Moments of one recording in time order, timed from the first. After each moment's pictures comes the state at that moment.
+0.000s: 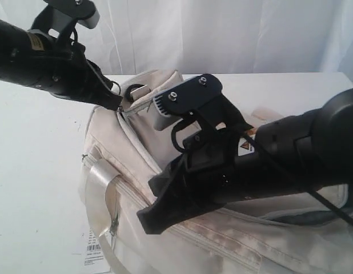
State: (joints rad) left arm -0.54 1.38 -1.09 -0.01 0.44 0.18; right arm 0.99 1.26 -0.82 0.50 0.43 -0.33
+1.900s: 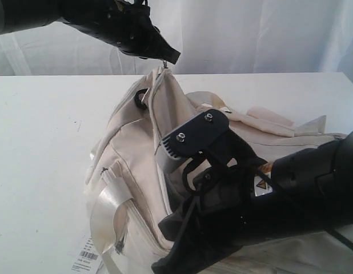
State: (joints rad) left arm -0.56 1.84 -1.66 -0.10 0.46 0.28; right arm 1.04 1.21 -0.74 0.49 0.51 -0.31
